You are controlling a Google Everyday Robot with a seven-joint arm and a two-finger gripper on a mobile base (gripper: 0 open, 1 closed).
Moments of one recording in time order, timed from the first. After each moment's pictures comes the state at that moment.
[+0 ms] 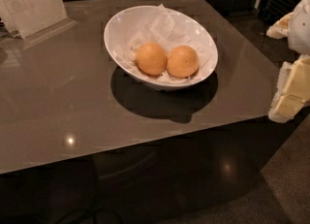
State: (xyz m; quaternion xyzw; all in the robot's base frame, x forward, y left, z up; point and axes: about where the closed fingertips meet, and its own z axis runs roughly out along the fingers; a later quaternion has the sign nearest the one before) arm 0.438 -0.217 0.976 -0.60 0.78 -0.03 0.16
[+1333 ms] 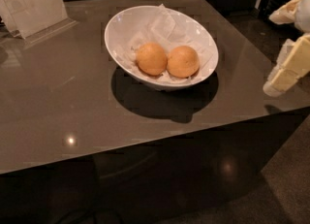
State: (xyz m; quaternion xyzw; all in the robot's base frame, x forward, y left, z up) arm 0.479 -0.226 0.989 -0.57 0.79 0.02 0.24
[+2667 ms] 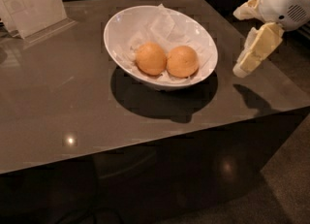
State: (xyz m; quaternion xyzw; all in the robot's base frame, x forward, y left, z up) arm 0.545 -0.181 0.973 -0.61 0.74 0.11 0.27
